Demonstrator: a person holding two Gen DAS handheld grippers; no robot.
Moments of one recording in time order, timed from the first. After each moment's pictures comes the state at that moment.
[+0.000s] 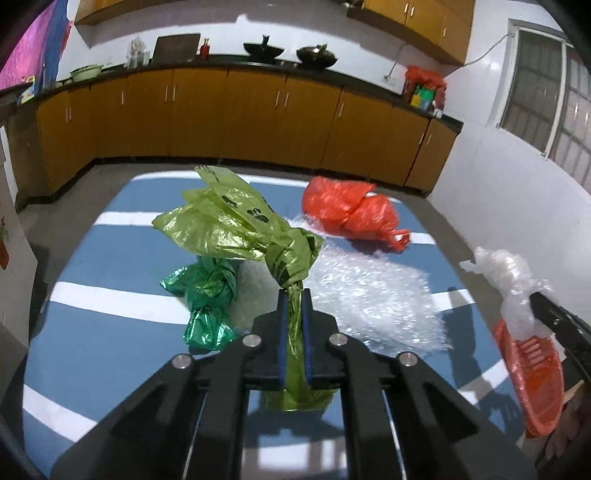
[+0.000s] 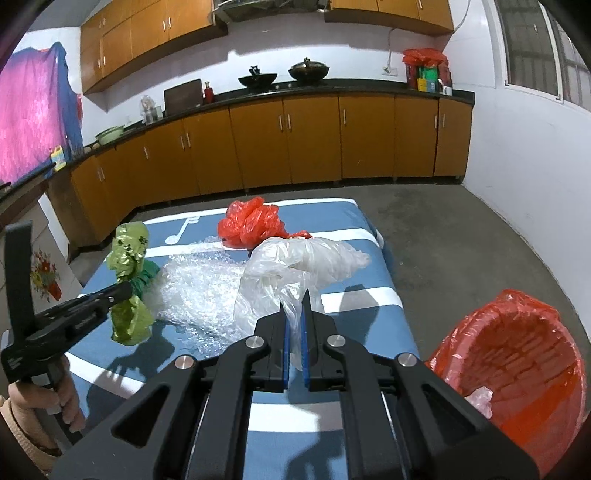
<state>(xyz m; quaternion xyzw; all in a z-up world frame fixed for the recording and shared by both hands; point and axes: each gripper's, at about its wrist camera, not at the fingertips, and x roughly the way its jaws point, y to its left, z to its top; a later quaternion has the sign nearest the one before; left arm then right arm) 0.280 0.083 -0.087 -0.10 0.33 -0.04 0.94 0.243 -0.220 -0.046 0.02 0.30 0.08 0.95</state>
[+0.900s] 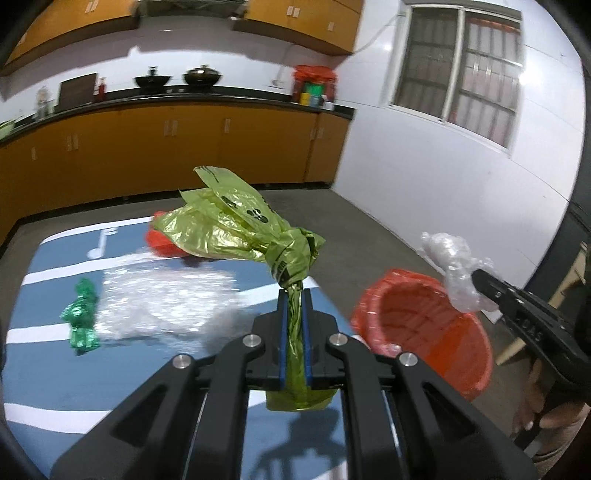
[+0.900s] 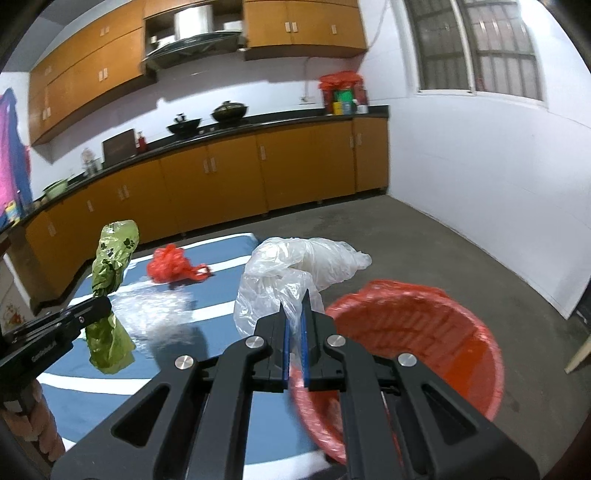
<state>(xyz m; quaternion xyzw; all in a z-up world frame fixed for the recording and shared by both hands) 0.215 -0.068 -0.025 -0.03 0.30 -0.22 0.93 0.153 -0.338 -0.010 0.07 0.25 -0.06 0.97</state>
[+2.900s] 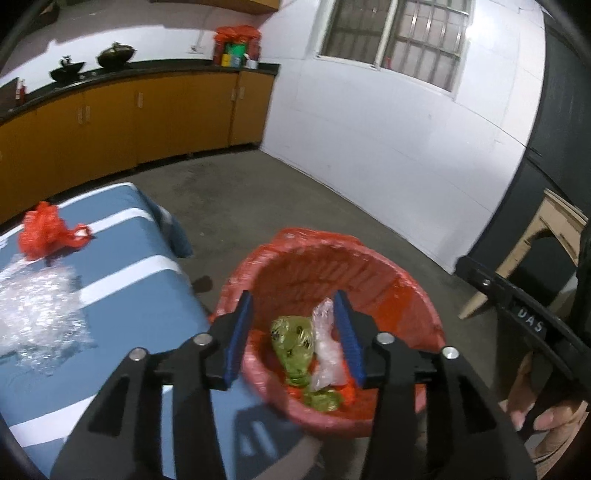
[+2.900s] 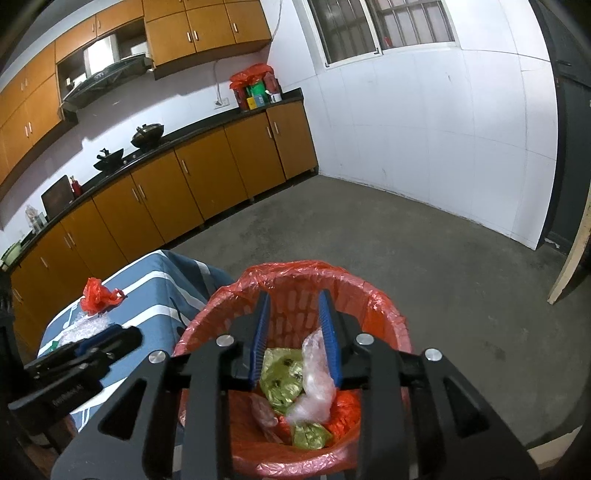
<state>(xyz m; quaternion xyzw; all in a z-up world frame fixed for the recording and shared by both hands) 0.234 -0.216 -0.069 0.01 0.35 -0.32 0.88 0.118 -0.451 -0.040 0.16 0.25 -0.16 0.94</state>
